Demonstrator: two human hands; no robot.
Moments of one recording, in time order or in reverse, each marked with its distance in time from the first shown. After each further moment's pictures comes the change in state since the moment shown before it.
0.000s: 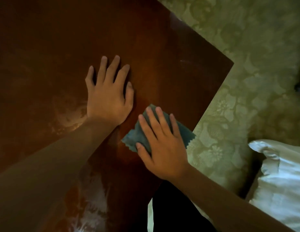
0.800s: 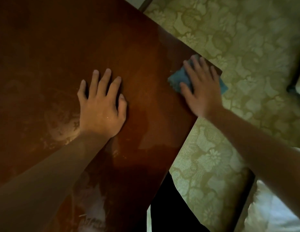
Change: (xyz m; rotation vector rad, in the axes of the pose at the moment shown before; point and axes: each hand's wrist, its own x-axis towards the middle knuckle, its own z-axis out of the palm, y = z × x) left_hand -0.001 0.000 0.000 0.034 -0.006 0.000; right_hand 0.096 0.163 -0.047 -0.015 -0.015 0.278
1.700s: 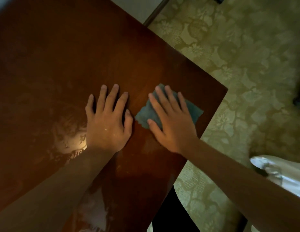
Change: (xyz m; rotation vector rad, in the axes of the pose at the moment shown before) left_hand 0.002 0.005 -0.004 0.029 -0.018 -0.020; right_hand -0.019 -0.080 0.023 -0.033 0.005 -0.266
